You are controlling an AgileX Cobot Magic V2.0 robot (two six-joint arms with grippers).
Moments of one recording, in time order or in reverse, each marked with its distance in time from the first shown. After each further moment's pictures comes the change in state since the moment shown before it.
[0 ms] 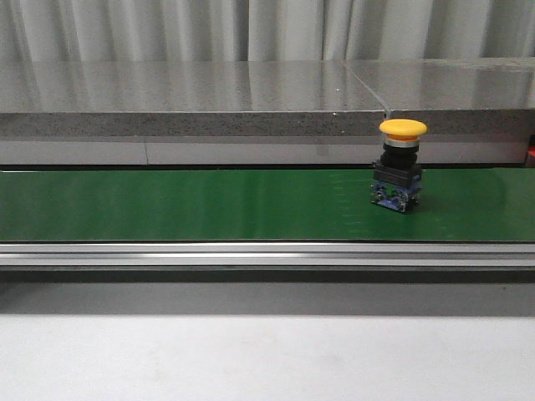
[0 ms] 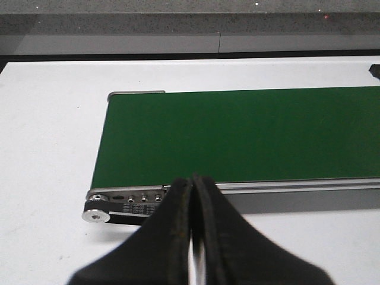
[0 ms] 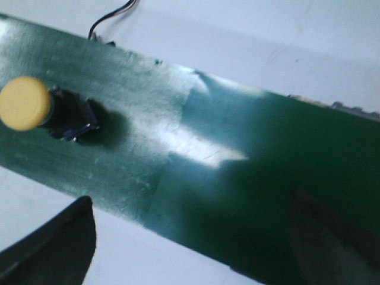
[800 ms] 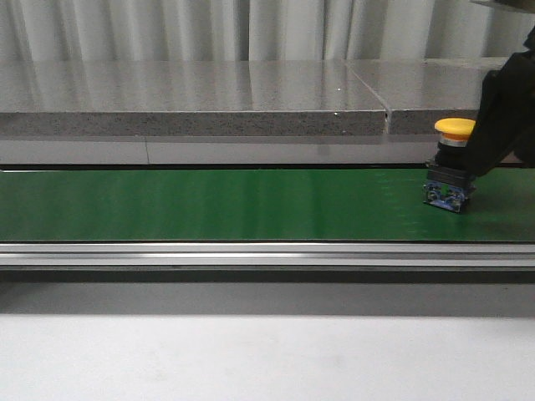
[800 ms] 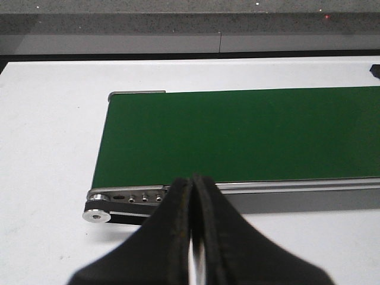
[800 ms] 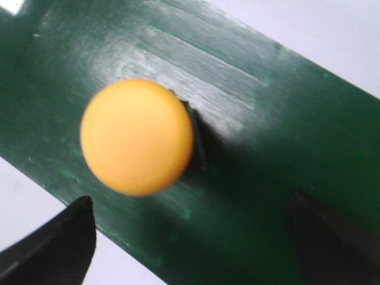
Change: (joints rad) left arm 0.000 0.000 0.000 0.000 0.000 0.000; right arm 0.238 0.144 0.120 -0.011 -0.227 -0.100
